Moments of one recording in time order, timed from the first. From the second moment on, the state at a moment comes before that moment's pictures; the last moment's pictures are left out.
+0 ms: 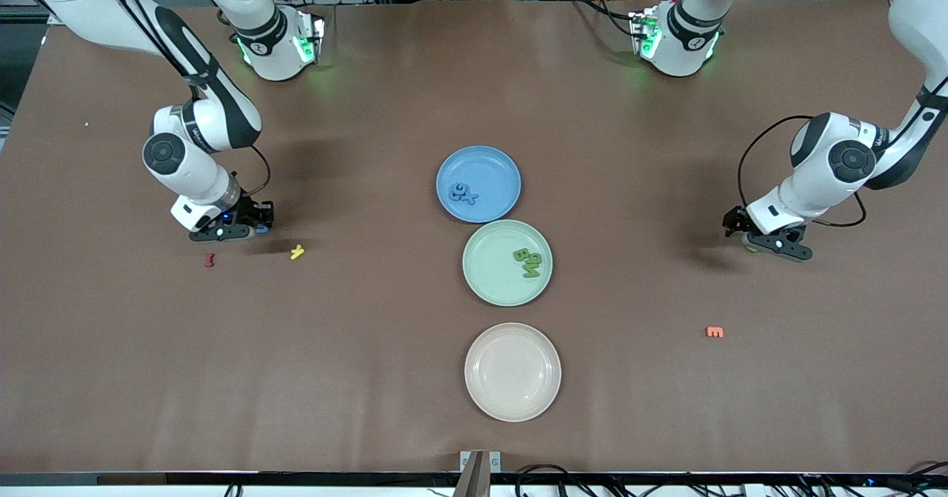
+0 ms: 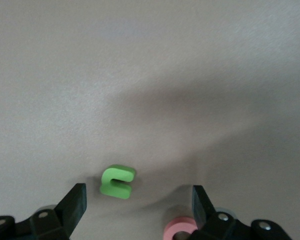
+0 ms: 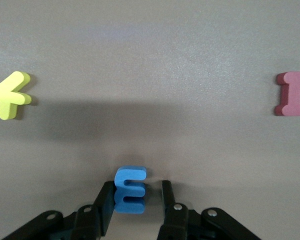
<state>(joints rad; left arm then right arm) 1.04 0.58 -0.81 -2.28 0.88 2.60 -0.07 -0.30 0.32 0.28 -2.46 -0.28 2.76 0.14</state>
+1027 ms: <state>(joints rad) 1.04 0.61 -0.79 -2.26 0.88 2.60 -0.04 -0.30 0.34 0.28 -2.45 -0.28 2.77 0.14</state>
